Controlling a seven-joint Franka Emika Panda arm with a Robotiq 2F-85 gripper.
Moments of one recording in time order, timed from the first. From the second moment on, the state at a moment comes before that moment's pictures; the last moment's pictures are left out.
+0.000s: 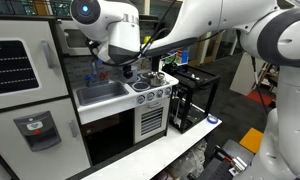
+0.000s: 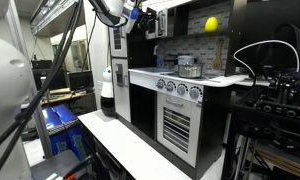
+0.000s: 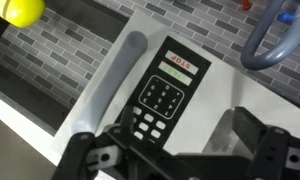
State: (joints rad) arm 0.42 0.32 0.18 -1.44 -1.31 2.11 0.98
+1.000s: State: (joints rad) arm 0.35 0.33 0.17 -1.44 -1.33 2.22 0.99
